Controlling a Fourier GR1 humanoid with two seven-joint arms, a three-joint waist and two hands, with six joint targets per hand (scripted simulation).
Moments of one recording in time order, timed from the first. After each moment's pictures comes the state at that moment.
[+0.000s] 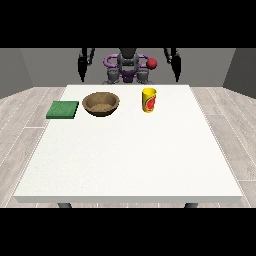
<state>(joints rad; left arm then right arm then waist) 0.01 0.11 0.02 -1.55 0.00 0.01 0.02 0.01 -0.07 -0.02 -1.58 0.01 0.00 0.00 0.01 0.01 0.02</state>
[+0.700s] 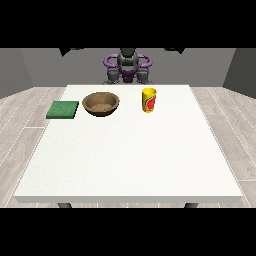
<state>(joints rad) -0.13 0.13 0.12 -1.69 0.14 0.00 0.14 0.00 -0.23 -0.20 -1.67 -0.22 0.19 0.06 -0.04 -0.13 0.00</state>
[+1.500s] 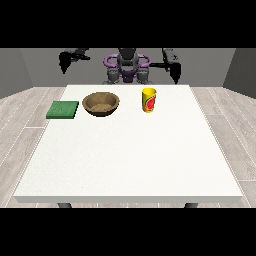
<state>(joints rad) -0.21 0.09 0.17 -1.40 0.09 -0.01 -0.28 -0.07 -0.20 -0.21 -1.60 -0.20 0.24 -0.11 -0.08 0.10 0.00</state>
